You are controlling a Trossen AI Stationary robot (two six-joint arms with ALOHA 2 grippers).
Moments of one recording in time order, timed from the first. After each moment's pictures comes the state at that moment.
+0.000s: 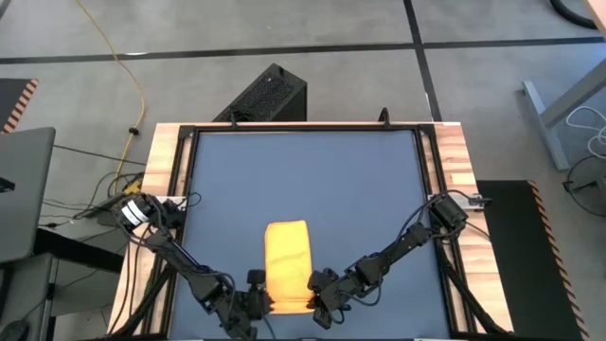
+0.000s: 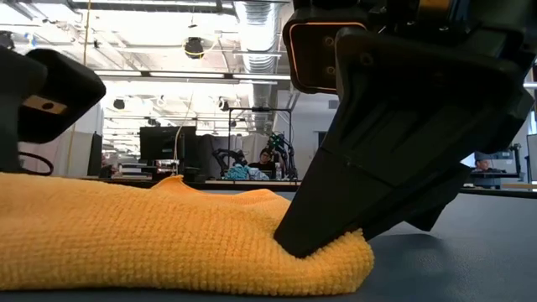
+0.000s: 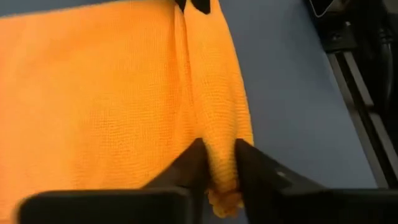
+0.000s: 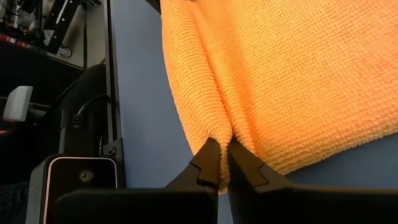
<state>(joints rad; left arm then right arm) -0.82 1.90 1.01 0.03 -0.47 -0.56 0.57 2.08 1.19 0.16 0.13 0.95</state>
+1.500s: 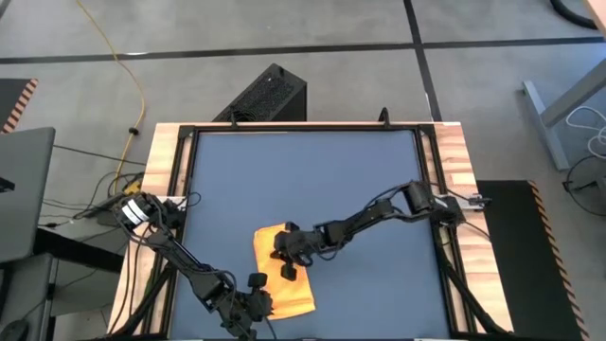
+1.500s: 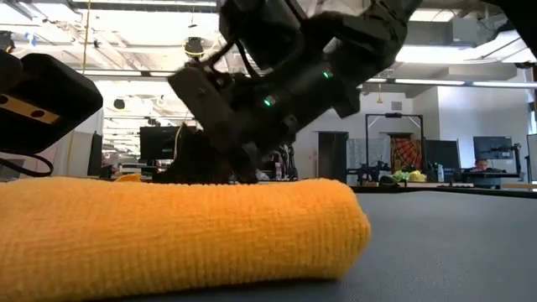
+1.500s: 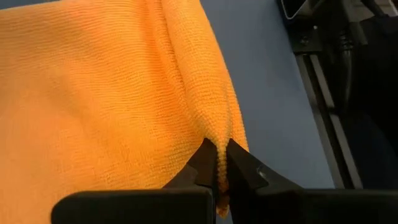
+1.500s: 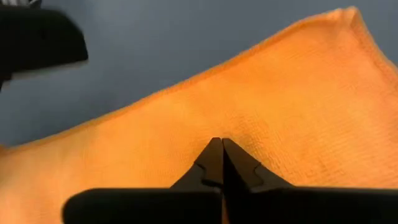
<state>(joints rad) -0.80 1.89 1.01 0.06 -0.35 -0.60 0.23 2.24 1.37 0.30 0.06 0.36</state>
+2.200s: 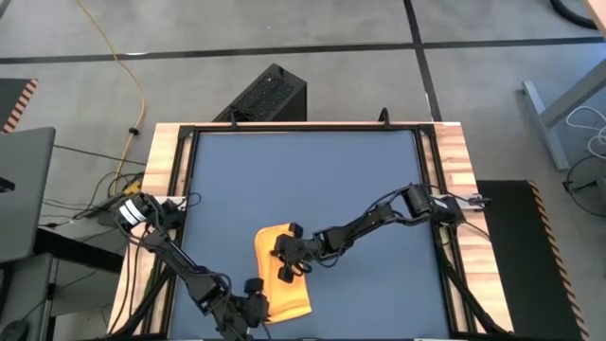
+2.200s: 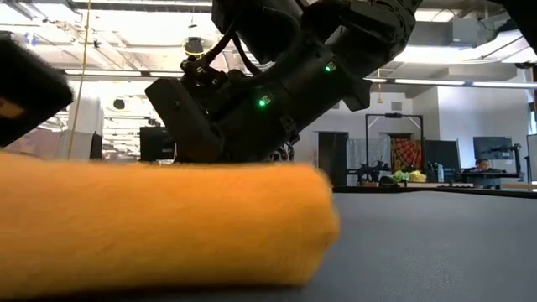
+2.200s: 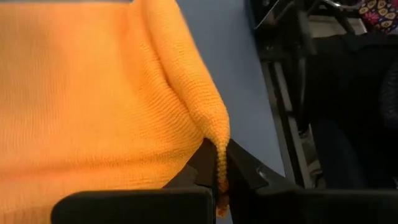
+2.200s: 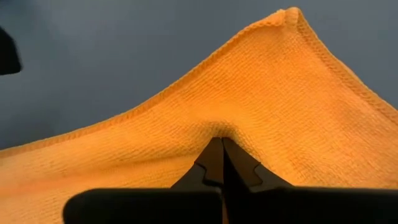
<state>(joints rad) -0.84 1.88 1.01 0.10 -0.32 -0.69 0.26 2.26 1.39 0.19 0.30 0.39</state>
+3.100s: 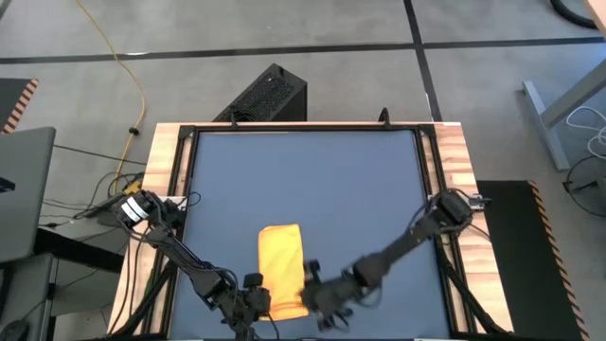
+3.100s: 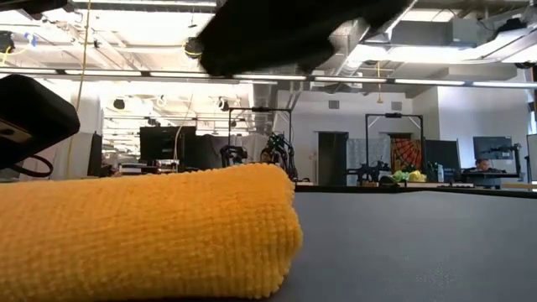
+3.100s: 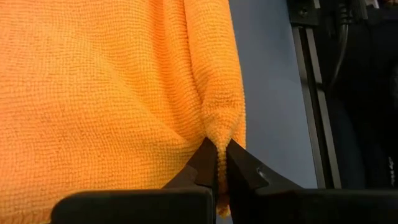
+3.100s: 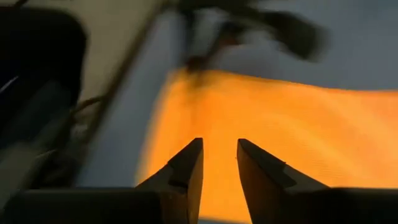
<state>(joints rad) -0.78 1.88 1.01 -0.05 -0.21 -0.74 0.56 2.02 1.38 -0.02 0.28 0.18</state>
